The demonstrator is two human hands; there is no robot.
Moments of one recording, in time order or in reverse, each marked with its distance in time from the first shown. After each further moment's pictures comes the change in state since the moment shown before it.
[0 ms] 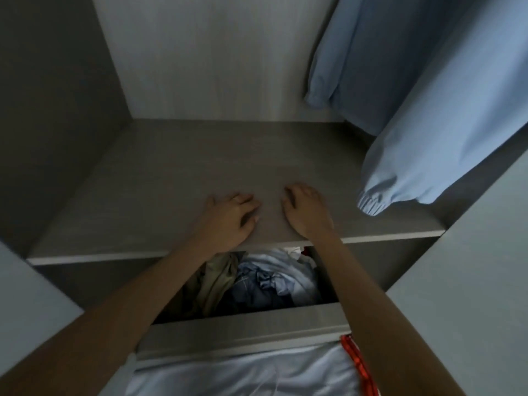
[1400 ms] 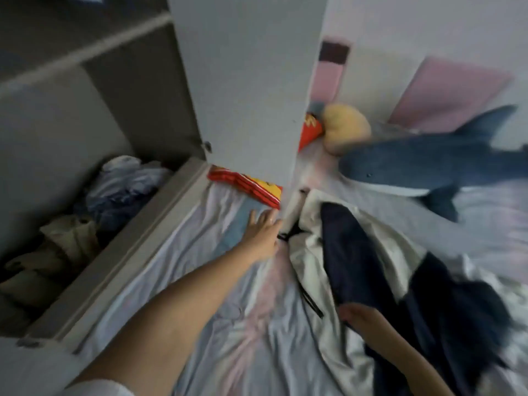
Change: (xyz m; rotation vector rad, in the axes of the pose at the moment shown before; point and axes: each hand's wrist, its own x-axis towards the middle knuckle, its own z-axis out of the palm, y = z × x) left_hand -0.350 0.208 0.220 0.104 -0.494 0.980; right_hand -0.758 -0.109 0.168 0.719 0.128 1.343
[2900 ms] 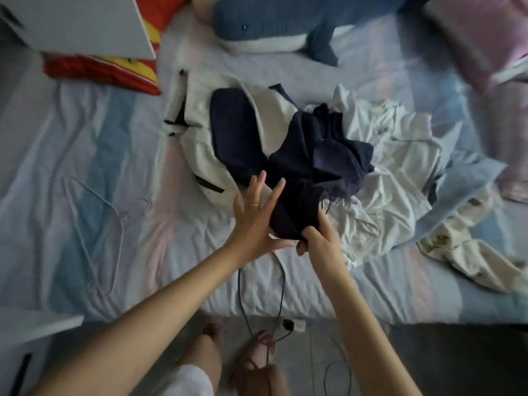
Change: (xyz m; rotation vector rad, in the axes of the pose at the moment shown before) left_hand -0.235 0.292 0.184 -0.526 0.011 0.385; right_hand -0.261 0.117 0.031 0.643 0.581 0.083
